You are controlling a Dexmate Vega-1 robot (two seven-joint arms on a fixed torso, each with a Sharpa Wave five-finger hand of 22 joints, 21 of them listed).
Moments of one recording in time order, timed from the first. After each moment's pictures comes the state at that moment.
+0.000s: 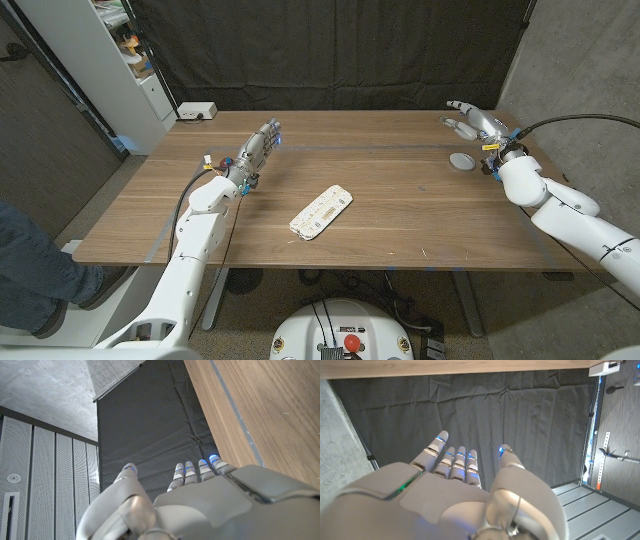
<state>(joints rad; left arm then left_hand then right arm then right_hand) 0.93 0.18 -0.07 -1.43 -0.20 -0.07 -0.40 0.32 0.05 0.28 -0.01 0.19 0.01 0.09 0.19 0.17 -0.05 0.06 0.21 0.19 -0.09 0.08 0.18 0.18 -0.08 0.06 0.20 0.18 -1.01 -0.93 -0.25 -1.74 -0.23 -0.03 -0.30 0.47 0.14 0.39 -0.13 0.17 0.20 0.02 0.20 0.20 0.18 0.03 0.20 0.20 0.08 -0.01 0.20 0.21 0.29 -0.01 0.19 0.17</state>
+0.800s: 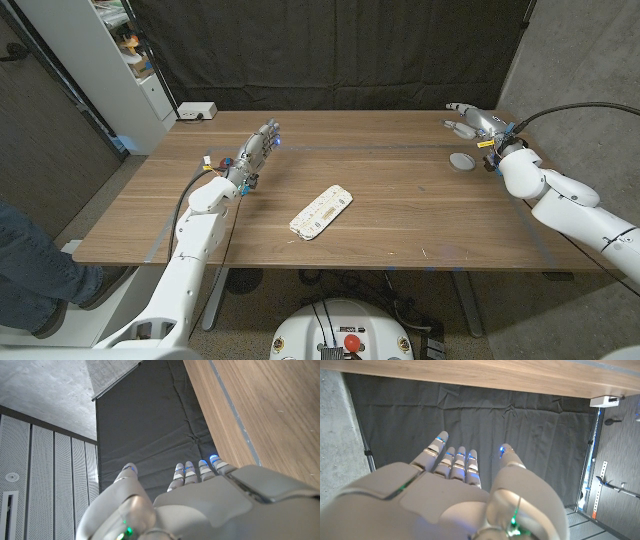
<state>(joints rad) 0.92 0.17 -0.07 -1.41 -0.20 -0.07 -0.39 0.32 0.05 0.28 -0.01 0.19 0.01 0.09 0.19 0.17 -0.05 0.06 0.21 0.19 -0.09 0.08 0.18 0.18 -0.08 0.07 0.20 0.18 -0.96 -0.96 -0.29 -1.75 -0.28 -0.12 -0.22 0.47 0.13 0.39 -0.14 0.17 0.20 0.02 0.20 0.20 0.17 0.02 0.20 0.20 0.08 -0.01 0.20 0.20 0.28 0.00 0.19 0.17</state>
